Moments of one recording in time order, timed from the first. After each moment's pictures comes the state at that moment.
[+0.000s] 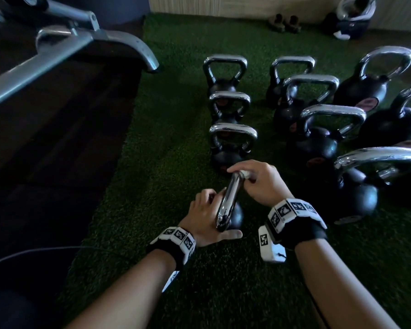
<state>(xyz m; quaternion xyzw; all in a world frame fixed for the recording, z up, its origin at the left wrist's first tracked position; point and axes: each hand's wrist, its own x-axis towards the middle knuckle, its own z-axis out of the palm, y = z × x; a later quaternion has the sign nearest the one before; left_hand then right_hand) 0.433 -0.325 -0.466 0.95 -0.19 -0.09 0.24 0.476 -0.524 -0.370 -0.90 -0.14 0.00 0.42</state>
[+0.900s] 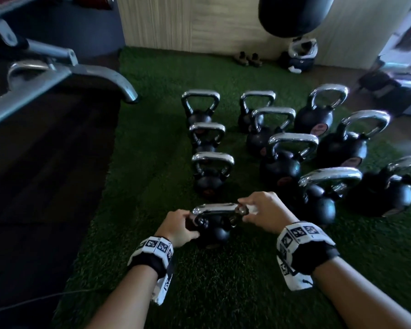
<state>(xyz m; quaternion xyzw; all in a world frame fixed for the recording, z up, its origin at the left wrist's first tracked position) 0.468 -0.291 -0.412 0.91 -0.11 -0.17 0.35 0.450 -0.558 -0.327 -0.97 -0.04 0.08 0.25</state>
